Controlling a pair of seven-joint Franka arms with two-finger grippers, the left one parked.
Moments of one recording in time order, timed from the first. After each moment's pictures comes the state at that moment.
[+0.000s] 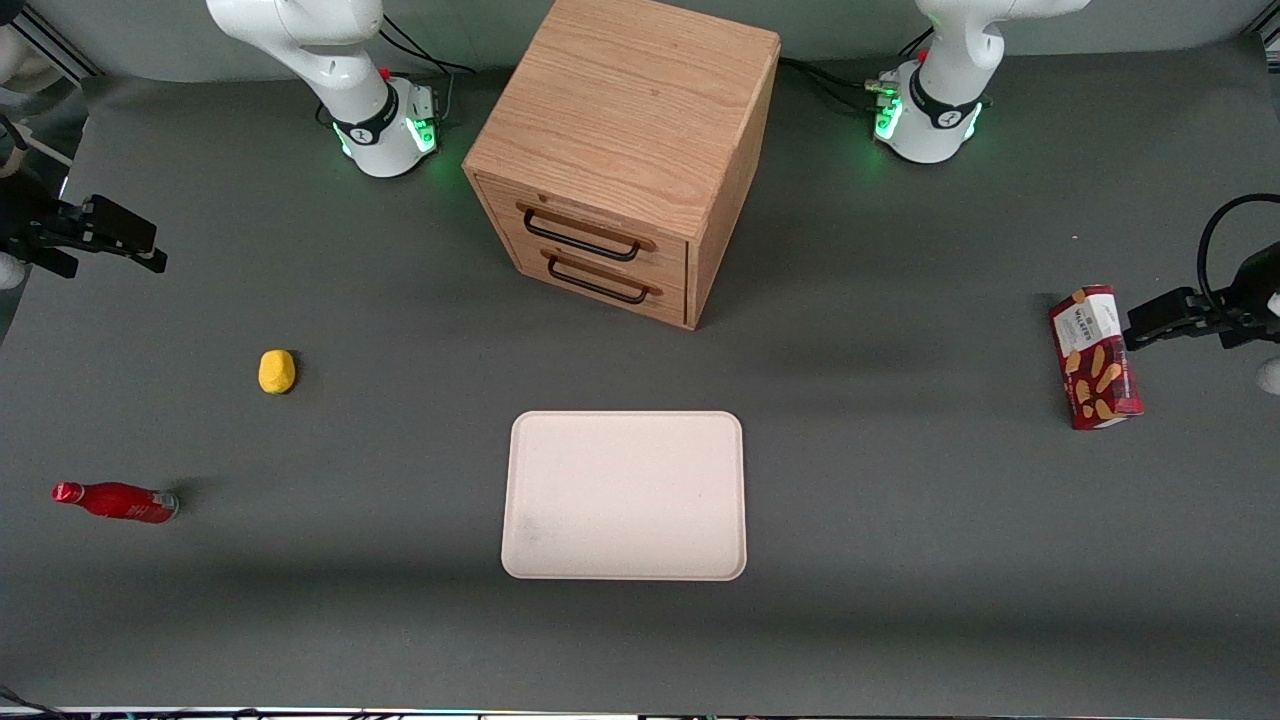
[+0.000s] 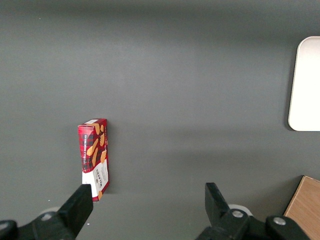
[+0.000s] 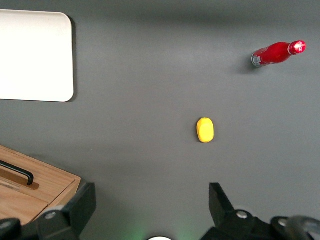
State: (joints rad) arm -0.07 -0.03 0.06 -1.53 0.00 1.47 -0.02
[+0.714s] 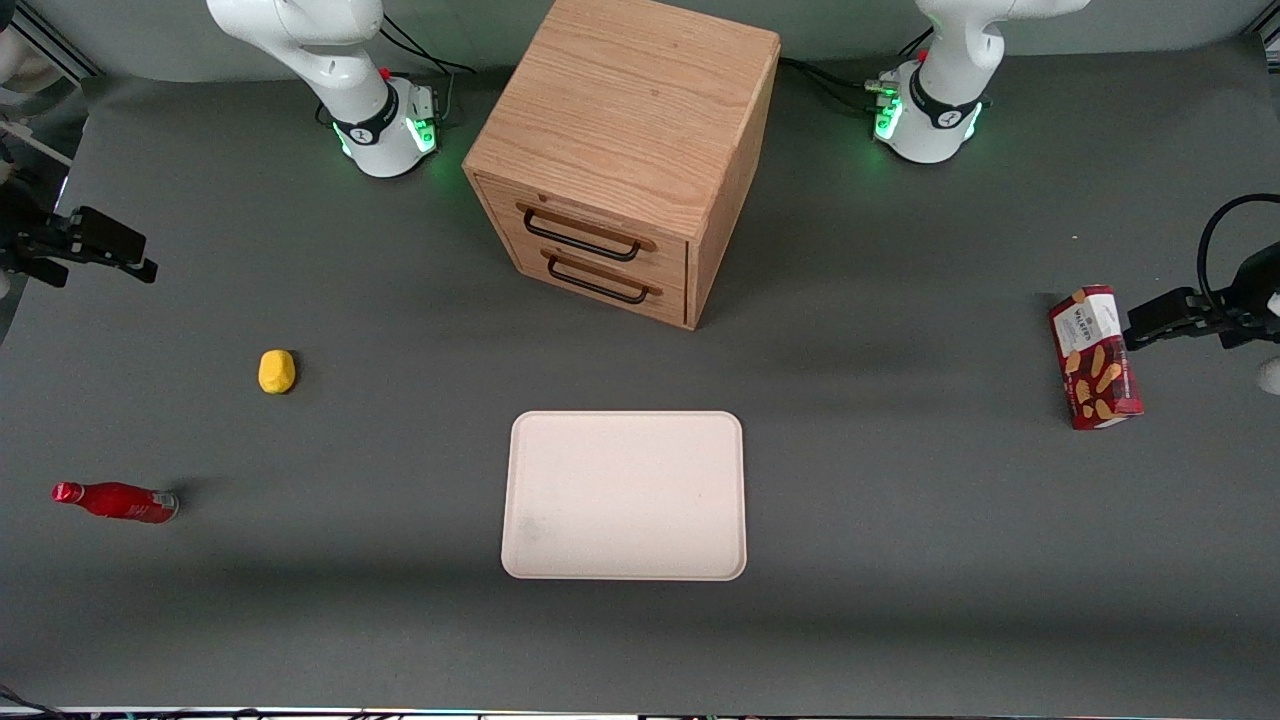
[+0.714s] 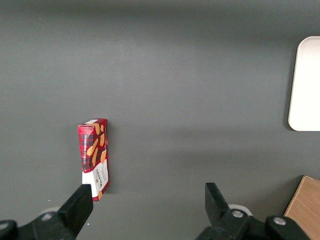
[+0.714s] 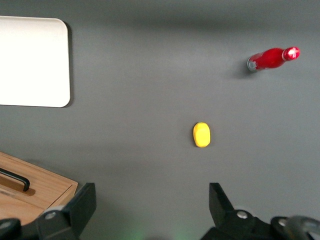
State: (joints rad) arm -0.09 0.02 0.06 -1.47 -0.01 1.47 -0.05
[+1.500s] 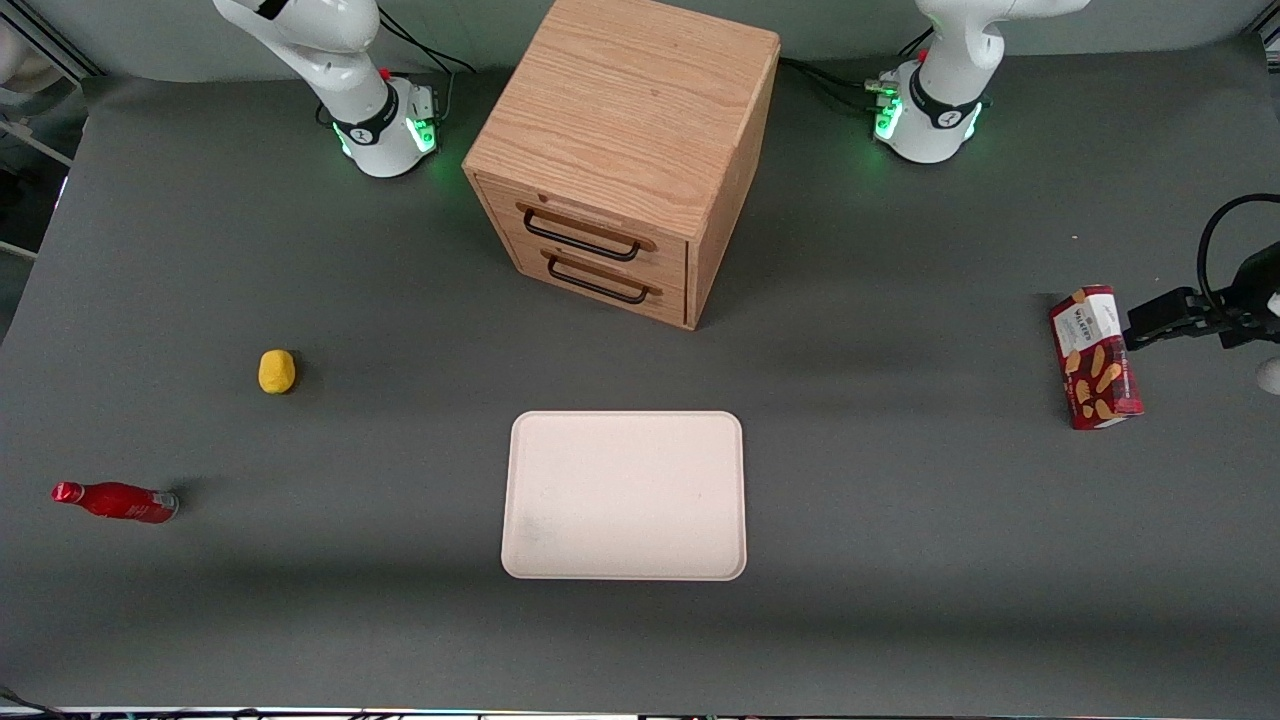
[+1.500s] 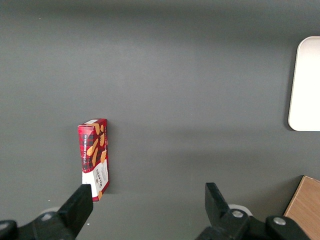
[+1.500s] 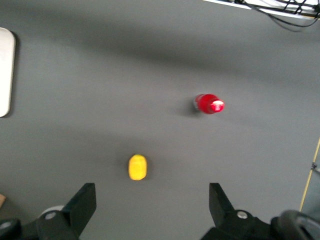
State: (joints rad) arm -0.36 0.42 0.05 -1.03 -0.01 1.47 -0.48
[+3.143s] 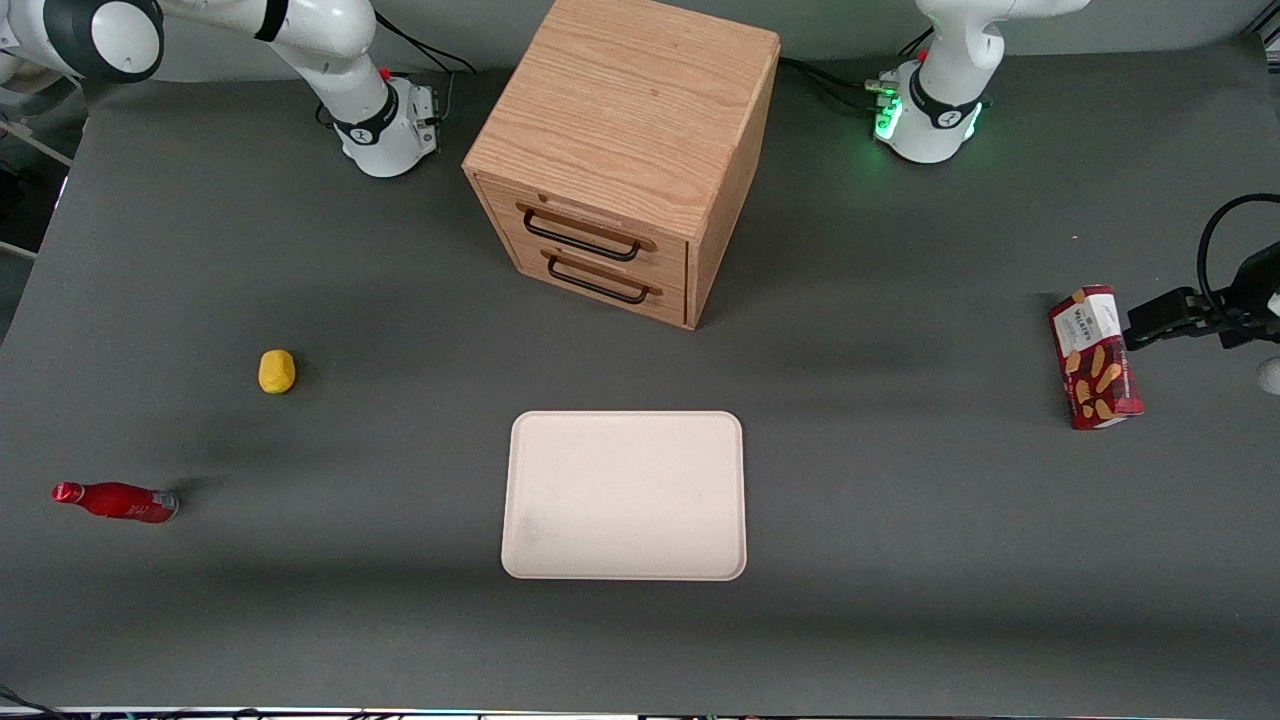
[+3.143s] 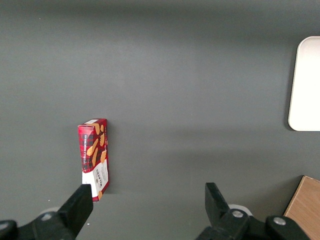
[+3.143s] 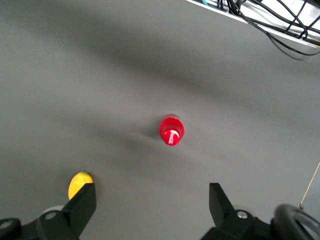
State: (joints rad) arm -0.47 0.69 0.09 -0.90 -0.01 1.61 -0.74
